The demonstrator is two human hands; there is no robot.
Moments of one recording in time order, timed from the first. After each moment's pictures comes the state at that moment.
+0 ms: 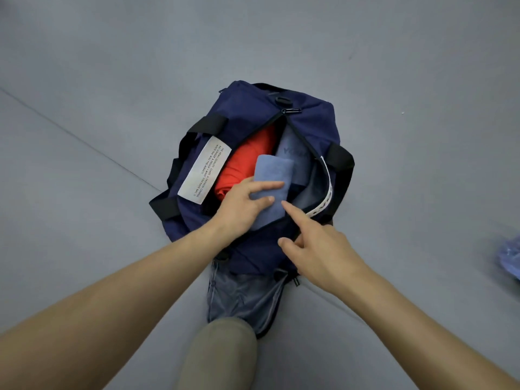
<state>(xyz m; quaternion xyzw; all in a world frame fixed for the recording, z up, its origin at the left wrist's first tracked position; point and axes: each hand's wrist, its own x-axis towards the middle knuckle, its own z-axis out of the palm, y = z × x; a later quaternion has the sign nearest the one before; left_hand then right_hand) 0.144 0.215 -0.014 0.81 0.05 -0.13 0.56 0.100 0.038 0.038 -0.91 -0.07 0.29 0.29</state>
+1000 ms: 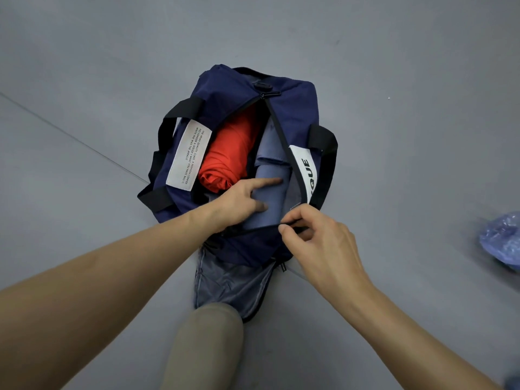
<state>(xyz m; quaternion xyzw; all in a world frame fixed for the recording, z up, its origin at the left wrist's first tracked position) 0.151 0.203 -0.034 0.82 0.00 -0.28 0.51 0.068 0.015 0.050 -0.90 0.02 0.16 0.41</state>
